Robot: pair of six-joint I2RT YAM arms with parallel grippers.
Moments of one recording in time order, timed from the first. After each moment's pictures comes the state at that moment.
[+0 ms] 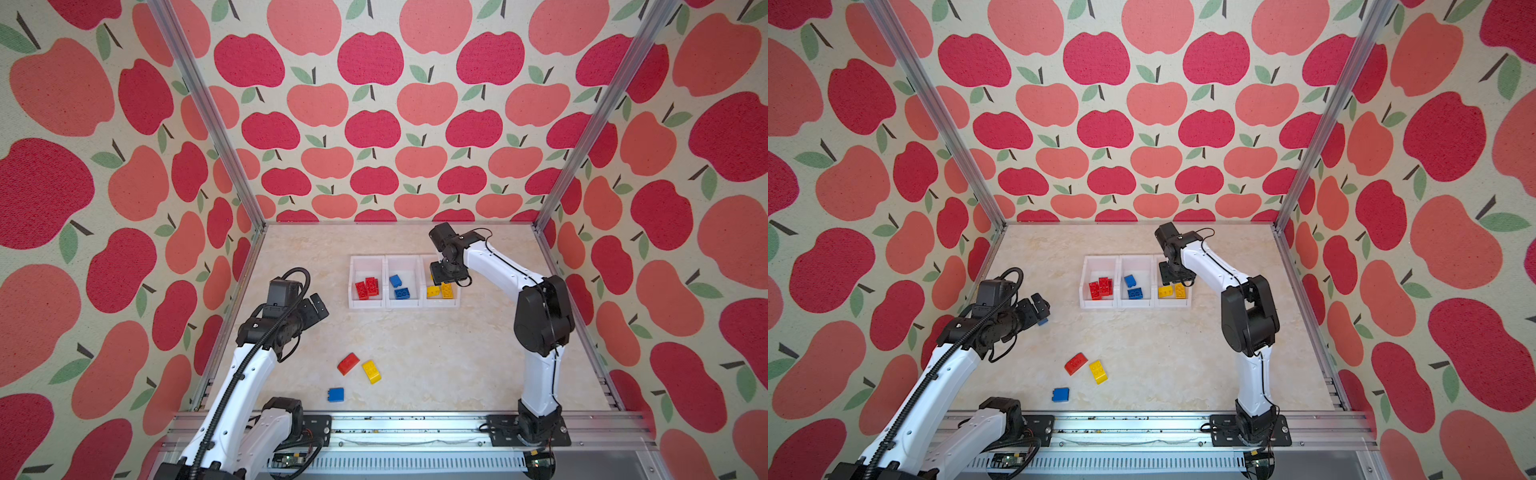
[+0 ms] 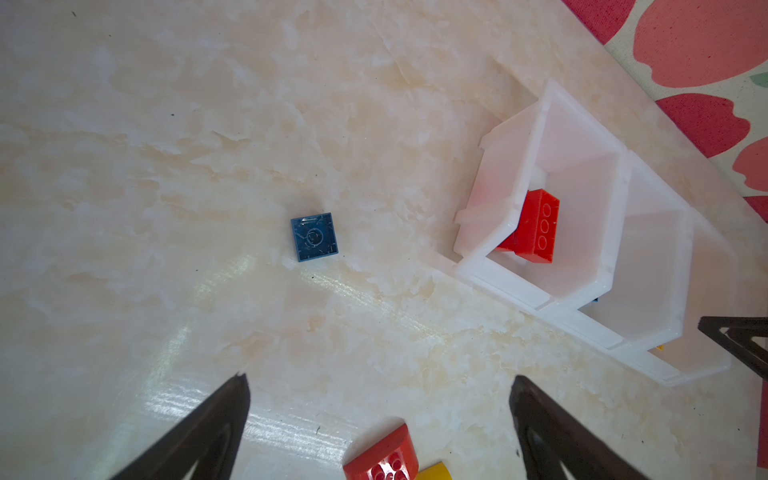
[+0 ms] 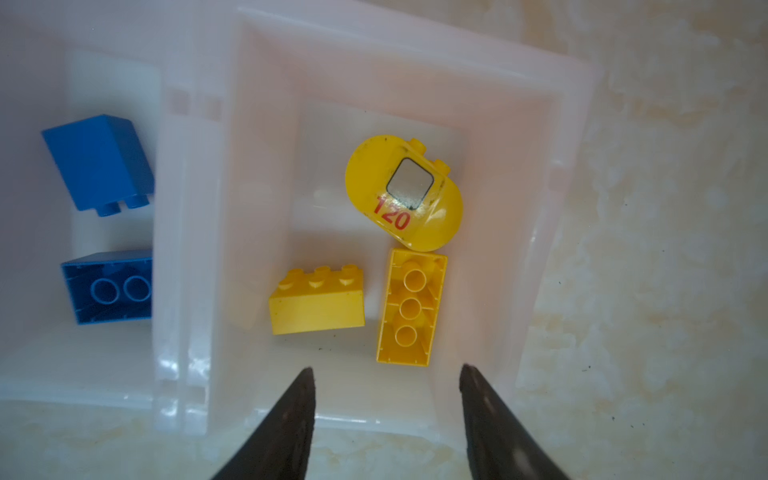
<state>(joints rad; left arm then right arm) -0.13 0.93 0.81 -0.82 0.00 -0.62 0.56 1.97 1.70 -1.01 0.13 0.24</state>
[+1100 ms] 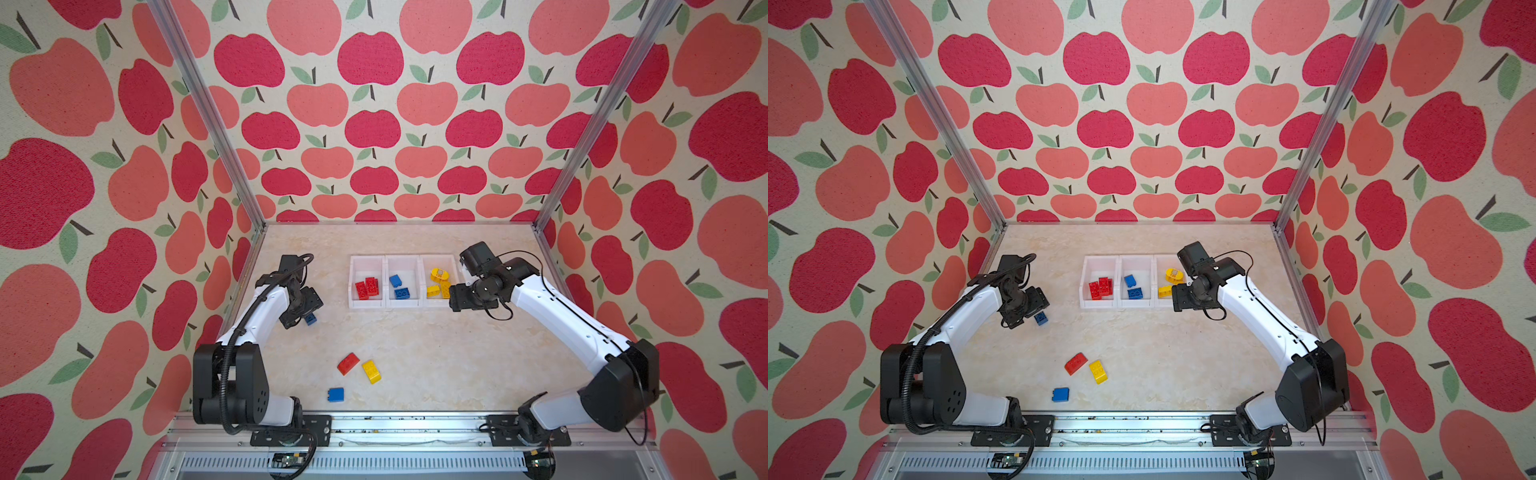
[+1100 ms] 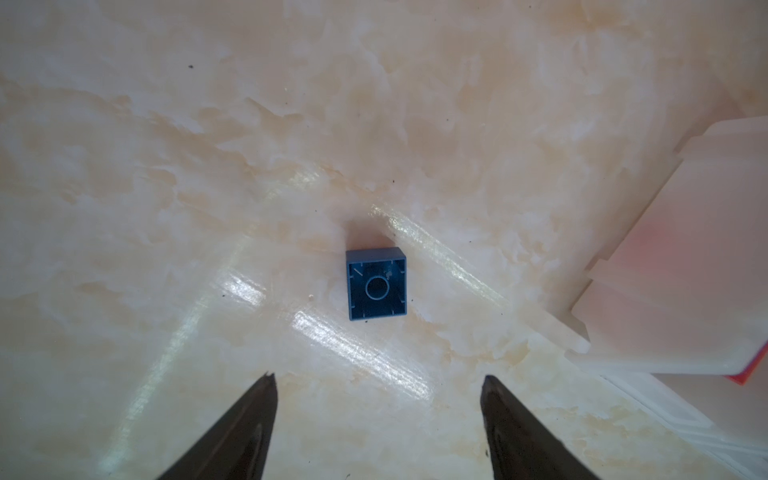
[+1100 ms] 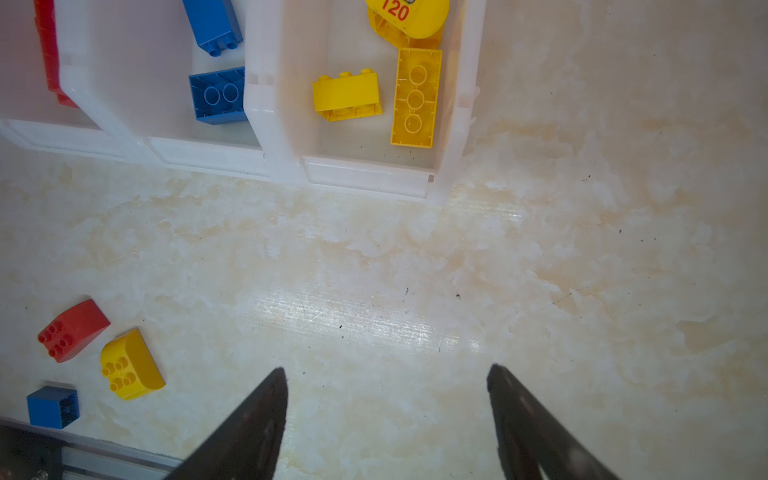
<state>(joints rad) -0.01 1.46 1.02 -0.87 0.00 -0.60 0.59 1.43 1.27 -1.06 0.01 0.36</state>
